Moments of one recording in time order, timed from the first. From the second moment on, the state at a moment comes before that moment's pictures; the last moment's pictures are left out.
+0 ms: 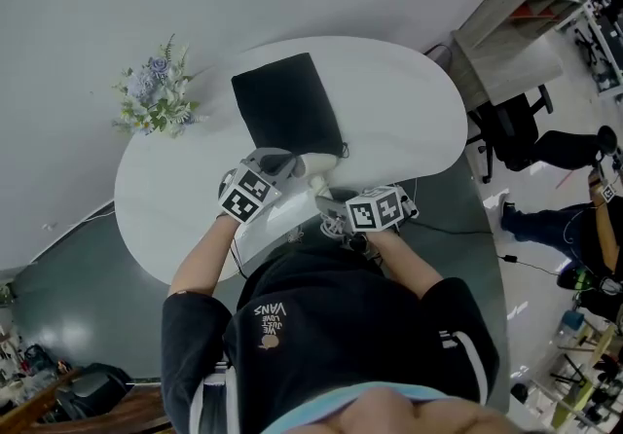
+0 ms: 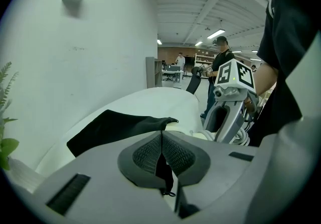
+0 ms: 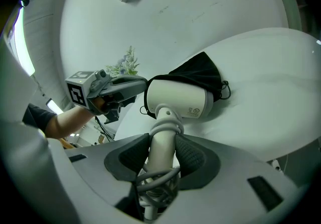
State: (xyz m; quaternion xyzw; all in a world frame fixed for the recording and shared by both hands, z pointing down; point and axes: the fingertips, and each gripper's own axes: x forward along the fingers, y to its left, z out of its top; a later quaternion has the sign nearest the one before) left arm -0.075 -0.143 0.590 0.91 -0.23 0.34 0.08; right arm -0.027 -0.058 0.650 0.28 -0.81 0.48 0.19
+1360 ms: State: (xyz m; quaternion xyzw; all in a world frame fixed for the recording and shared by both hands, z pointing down) left arm -0.076 -0.135 0.566 0.93 -0.14 0.34 -0.03; right arm -0.057 -0.128 0.645 0.34 -0.80 0.41 0.26
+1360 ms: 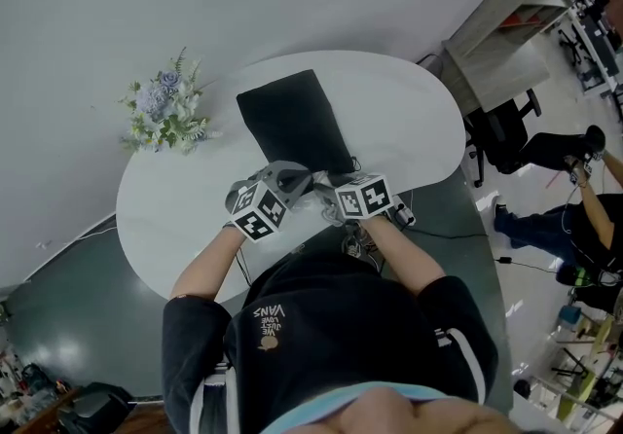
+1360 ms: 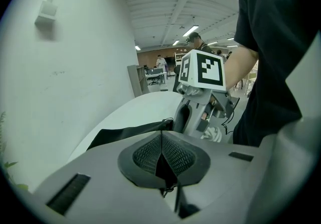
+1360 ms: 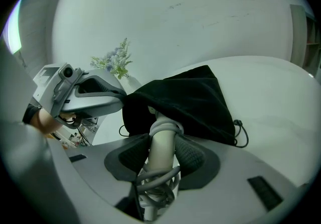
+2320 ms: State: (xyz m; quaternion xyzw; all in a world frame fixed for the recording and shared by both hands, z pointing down) left arm -0.079 -0.139 0.555 0.94 -0.13 0.30 0.00; right arm -0.082 -0.193 0.646 0.34 -0.81 0.40 0.26
